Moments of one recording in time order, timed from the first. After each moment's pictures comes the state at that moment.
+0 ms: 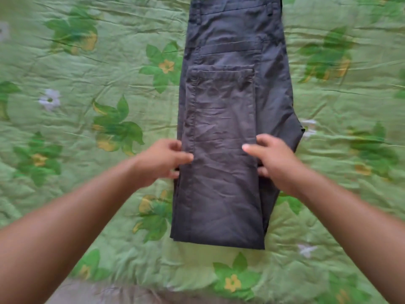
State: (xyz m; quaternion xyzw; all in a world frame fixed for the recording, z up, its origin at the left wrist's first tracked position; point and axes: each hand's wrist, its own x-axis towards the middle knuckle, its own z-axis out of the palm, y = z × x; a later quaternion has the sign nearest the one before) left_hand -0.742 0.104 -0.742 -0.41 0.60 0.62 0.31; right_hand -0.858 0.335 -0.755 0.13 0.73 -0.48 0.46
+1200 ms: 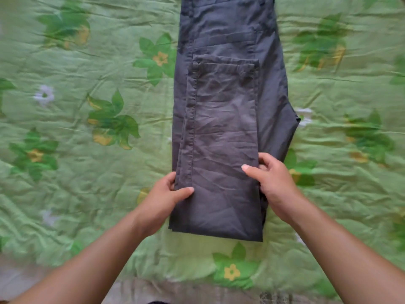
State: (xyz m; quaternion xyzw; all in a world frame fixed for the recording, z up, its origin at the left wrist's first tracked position) left_hand -0.648 0.167 -0.770 -0.44 0.47 0.75 0.17; right_hand -0.793 0.372 -0.751 0.15 0.71 -0.56 0.41
